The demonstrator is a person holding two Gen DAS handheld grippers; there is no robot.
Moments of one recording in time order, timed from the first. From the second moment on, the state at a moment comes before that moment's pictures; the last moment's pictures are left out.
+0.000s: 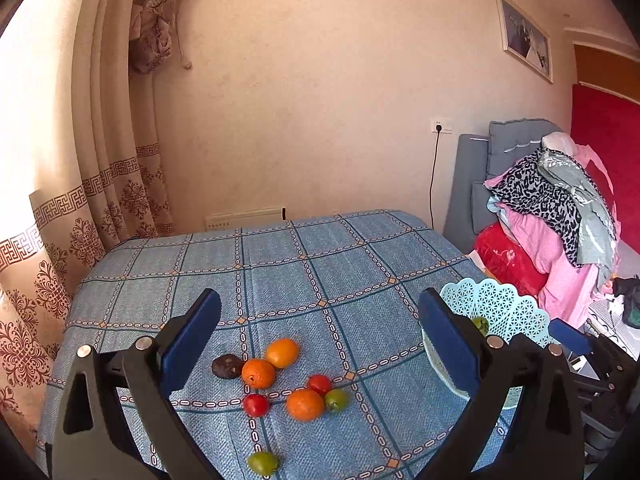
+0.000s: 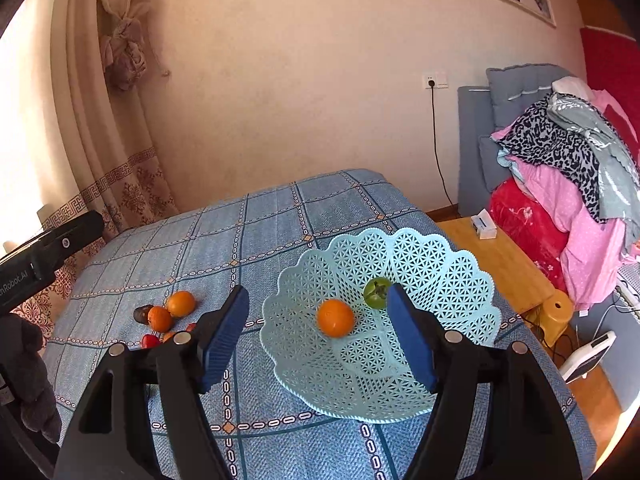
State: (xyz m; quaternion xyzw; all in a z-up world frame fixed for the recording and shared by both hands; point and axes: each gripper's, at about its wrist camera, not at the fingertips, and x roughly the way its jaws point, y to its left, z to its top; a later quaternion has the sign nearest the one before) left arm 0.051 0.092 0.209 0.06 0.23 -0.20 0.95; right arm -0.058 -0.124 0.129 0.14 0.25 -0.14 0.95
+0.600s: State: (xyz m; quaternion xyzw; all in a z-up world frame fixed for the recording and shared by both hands) left arm 0.061 0.170 0.129 0.04 0.32 -0.13 0.94; right arm -0.039 -0.058 0.103 0.10 0.30 -0.07 0.95
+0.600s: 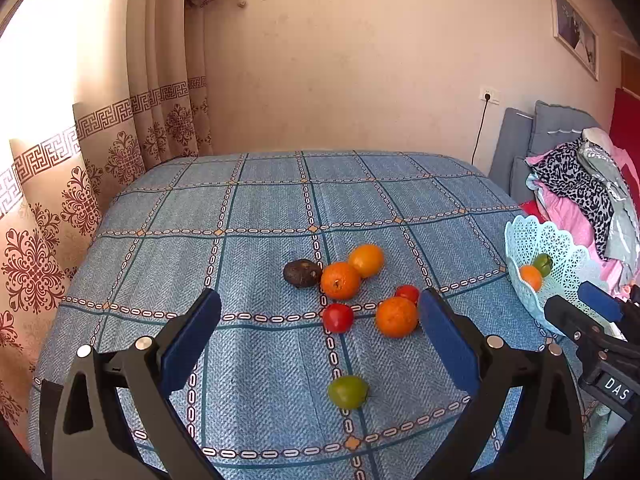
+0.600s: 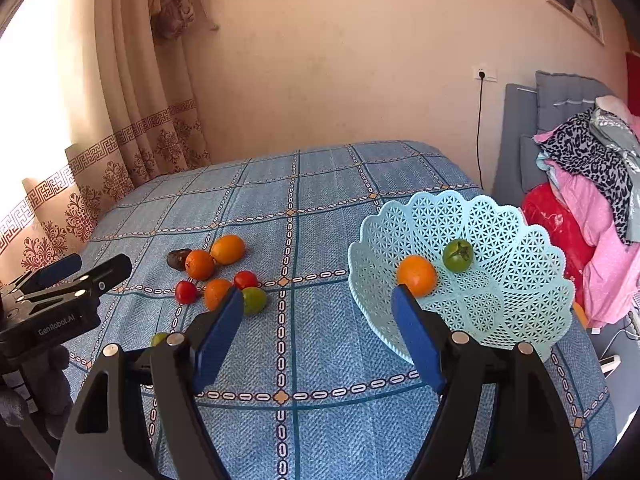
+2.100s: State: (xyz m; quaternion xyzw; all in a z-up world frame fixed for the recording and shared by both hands) left arm 0.058 0.170 0.048 0.04 0.40 -0.16 0.90; right arm 0.043 0.007 0.053 0.10 0.38 0.04 0.92
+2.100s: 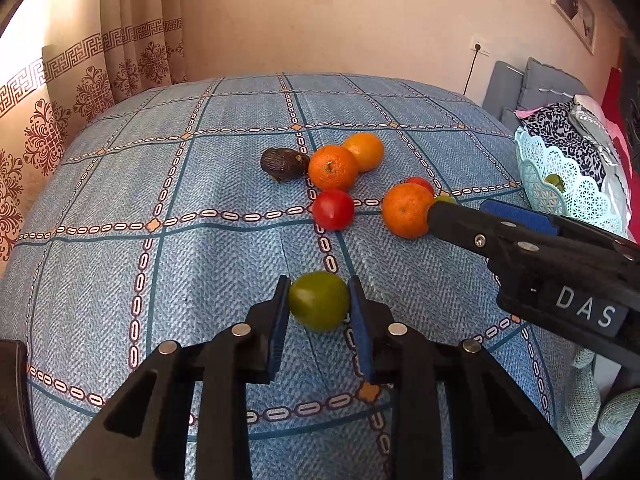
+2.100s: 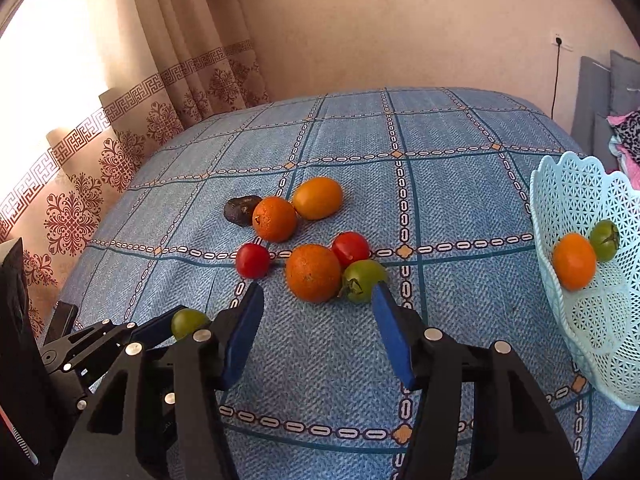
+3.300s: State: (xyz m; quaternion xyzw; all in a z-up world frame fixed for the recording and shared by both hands) left arm 0.071 0.202 0.047 0.00 0.40 -0.11 0.91; right arm 0.040 0.031 0.045 0.09 0.40 0.13 0.90
